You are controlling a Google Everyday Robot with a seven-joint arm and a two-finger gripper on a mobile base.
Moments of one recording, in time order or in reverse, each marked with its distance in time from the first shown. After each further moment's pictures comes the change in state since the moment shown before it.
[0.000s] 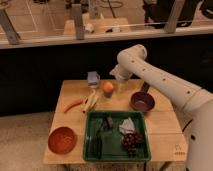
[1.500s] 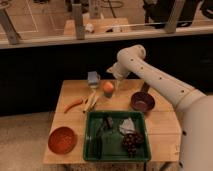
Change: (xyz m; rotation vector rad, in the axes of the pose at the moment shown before) arm -0.008 -0.027 0.011 0.028 -0.029 -0.059
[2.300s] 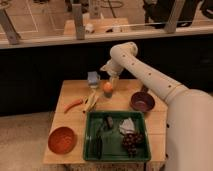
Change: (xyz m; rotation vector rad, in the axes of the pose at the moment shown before) arm -0.015 -0.028 0.019 -0.012 -0.028 -0.087
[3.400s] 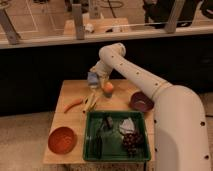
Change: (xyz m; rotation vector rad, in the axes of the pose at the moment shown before) arm -0.046 -0.030 0.031 0.012 -0.037 -0.095
